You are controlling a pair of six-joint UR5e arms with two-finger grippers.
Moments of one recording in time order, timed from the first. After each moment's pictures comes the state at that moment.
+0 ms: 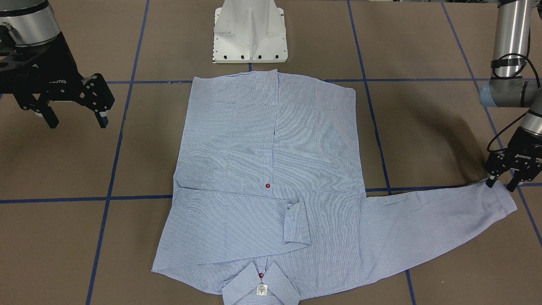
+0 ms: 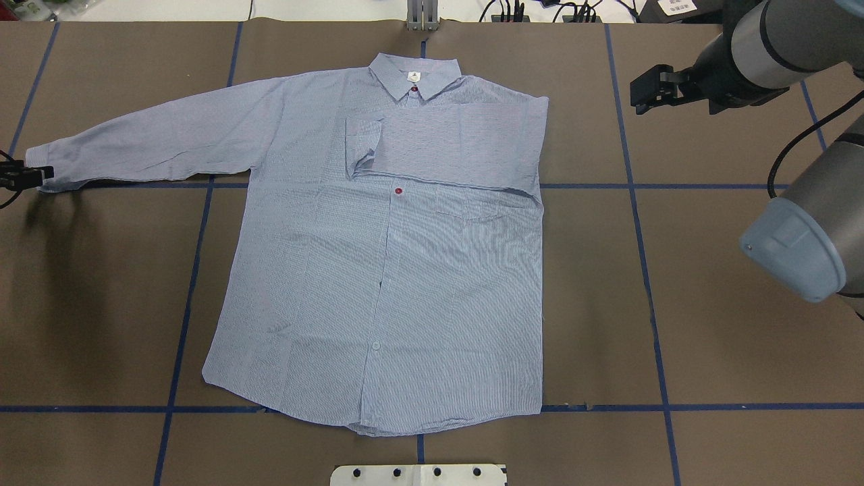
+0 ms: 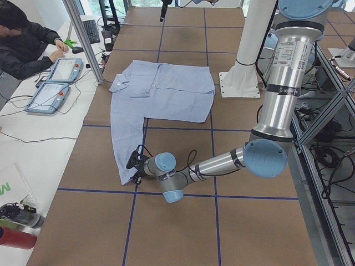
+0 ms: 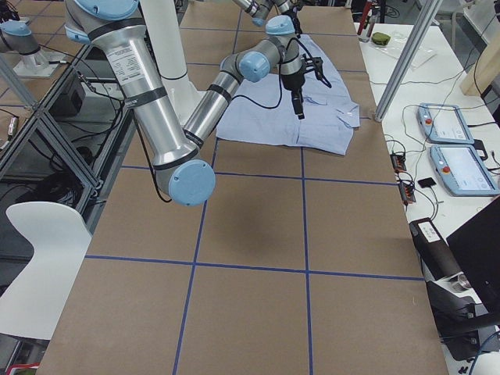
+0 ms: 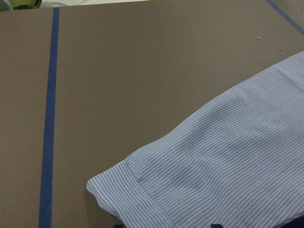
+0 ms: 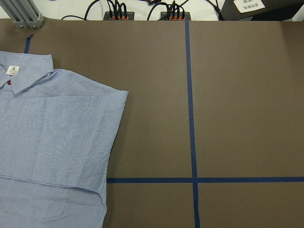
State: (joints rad) left arm -1.10 -1.73 -0.92 -3.17 -1.90 -0.76; right arm 0.96 -1.14 2.11 -1.79 1.90 0.90
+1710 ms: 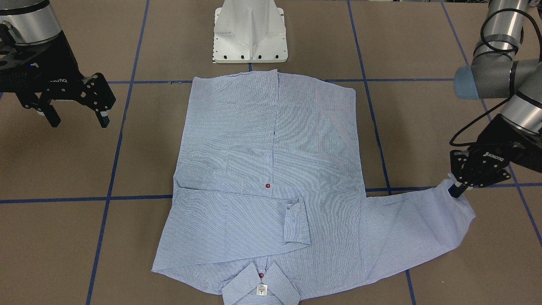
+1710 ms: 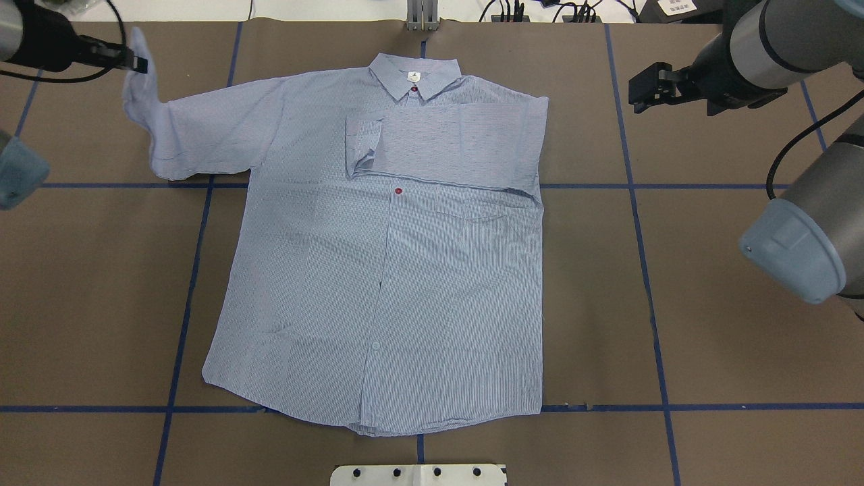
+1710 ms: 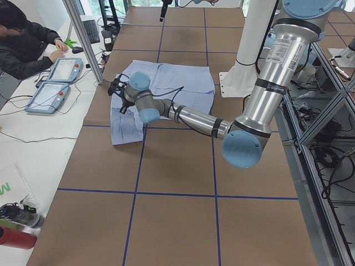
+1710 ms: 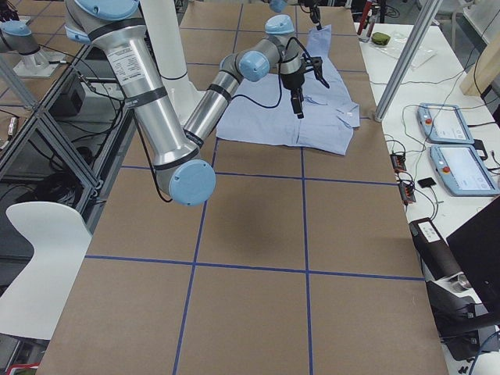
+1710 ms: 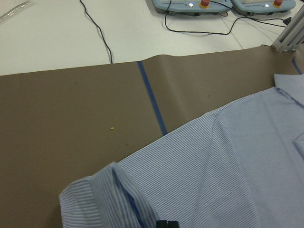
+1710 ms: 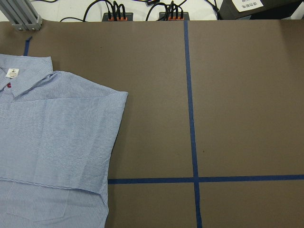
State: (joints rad) left arm -1.12 -1.96 -1.59 -2.27 -2.14 -0.76; right arm 0.95 -1.14 2.12 -1.79 1.90 0.94
